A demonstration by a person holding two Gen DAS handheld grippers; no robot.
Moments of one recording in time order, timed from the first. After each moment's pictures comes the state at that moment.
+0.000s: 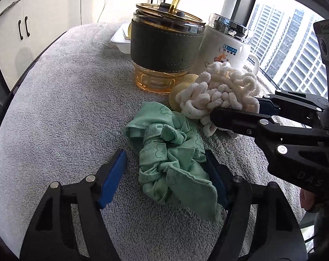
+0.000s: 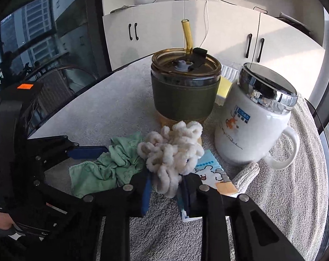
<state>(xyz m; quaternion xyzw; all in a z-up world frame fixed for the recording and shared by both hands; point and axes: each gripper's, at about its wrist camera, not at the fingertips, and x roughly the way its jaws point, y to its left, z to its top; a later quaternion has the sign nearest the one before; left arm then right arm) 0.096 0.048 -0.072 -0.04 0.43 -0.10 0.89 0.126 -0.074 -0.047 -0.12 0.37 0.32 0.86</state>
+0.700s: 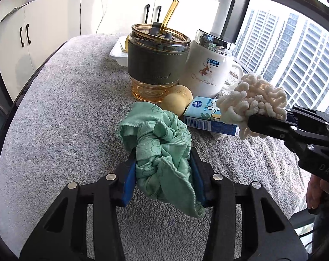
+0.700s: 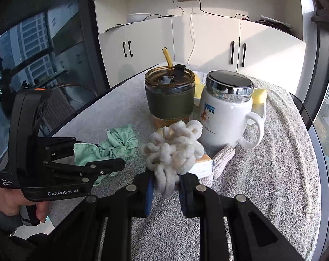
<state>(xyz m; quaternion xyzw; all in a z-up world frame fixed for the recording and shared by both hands) 0.066 0.047 -0.051 -0.04 0.40 -0.11 0.91 0.088 -0.128 -0.022 -0.07 0.34 0.30 0.89</state>
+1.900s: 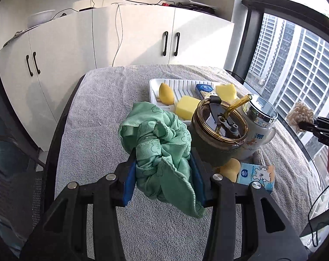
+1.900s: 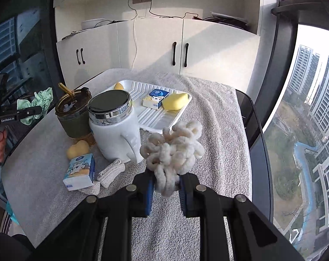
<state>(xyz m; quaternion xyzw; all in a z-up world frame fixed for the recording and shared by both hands) 0.162 0.126 0.025 0.00 0.36 -0.10 0.93 0.172 -0.245 0.022 -0.09 0.35 0.19 0.91</state>
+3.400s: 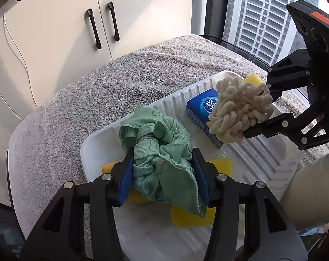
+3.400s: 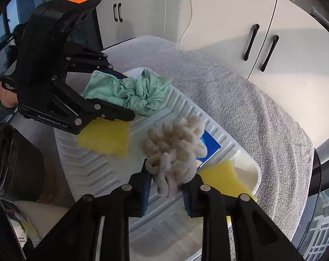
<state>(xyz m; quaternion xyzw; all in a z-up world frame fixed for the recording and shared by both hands) 0.413 0.037 -0.032 0.15 0.43 -0.25 0.85 0.404 -0.120 -0.030 -0.21 0.42 0.37 0.80</state>
